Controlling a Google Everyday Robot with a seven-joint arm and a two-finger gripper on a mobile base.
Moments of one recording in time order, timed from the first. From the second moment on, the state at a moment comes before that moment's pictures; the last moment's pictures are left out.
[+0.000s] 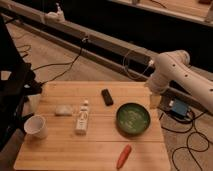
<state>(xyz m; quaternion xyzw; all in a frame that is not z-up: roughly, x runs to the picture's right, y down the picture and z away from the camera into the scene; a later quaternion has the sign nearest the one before) 0.249 0.049 0.755 -0.29 -0.05 0.01 0.96</state>
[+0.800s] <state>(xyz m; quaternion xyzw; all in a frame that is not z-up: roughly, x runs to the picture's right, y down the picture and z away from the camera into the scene) 0.204 0.130 0.744 -0.33 -0.14 -0.19 0.91</state>
